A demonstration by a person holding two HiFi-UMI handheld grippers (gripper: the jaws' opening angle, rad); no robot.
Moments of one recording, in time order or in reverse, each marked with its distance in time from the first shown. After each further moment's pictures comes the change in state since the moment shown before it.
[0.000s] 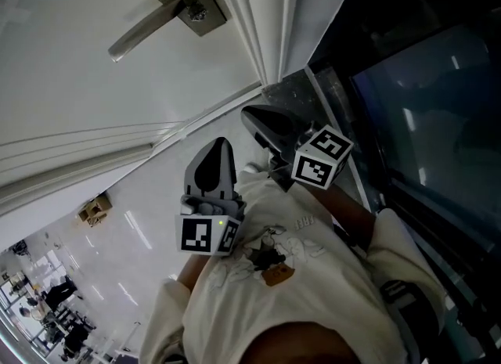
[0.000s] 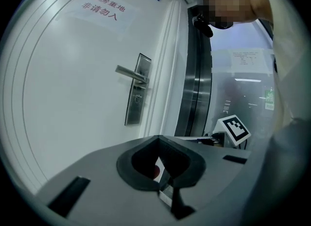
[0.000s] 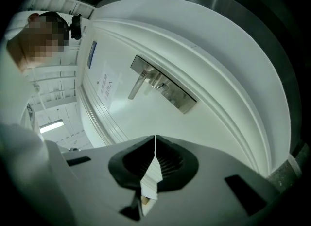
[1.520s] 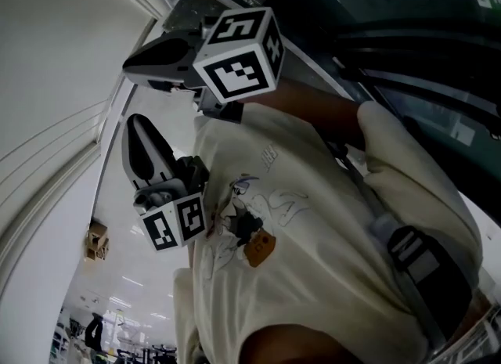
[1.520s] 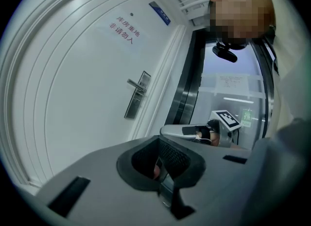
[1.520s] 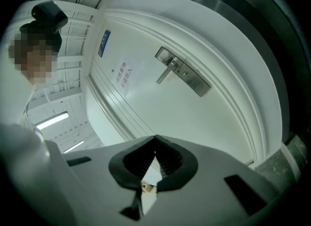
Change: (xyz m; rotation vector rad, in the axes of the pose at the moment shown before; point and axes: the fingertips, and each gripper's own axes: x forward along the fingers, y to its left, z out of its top) left arm -0.165 -0.044 -0.027 -0.149 -0.135 -0.058; right arm -0.058 0.146 -0.060 -0.037 0.109 0.057
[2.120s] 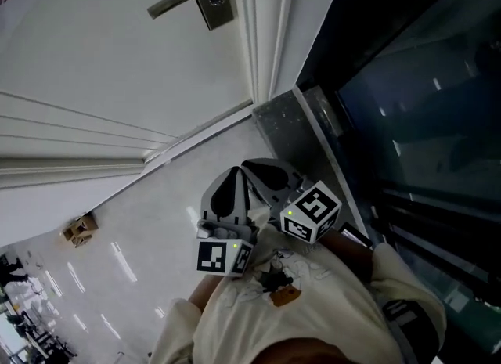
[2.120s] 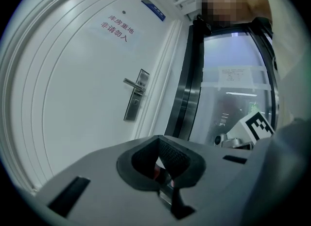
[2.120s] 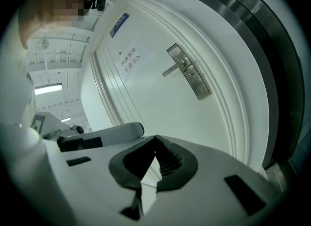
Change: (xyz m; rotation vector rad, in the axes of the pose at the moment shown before) left arm 0.047 0.002 -0.014 0.054 0.036 0.023; right arm -0.005 -0.025 -0.048 -0.219 0.035 -0.182
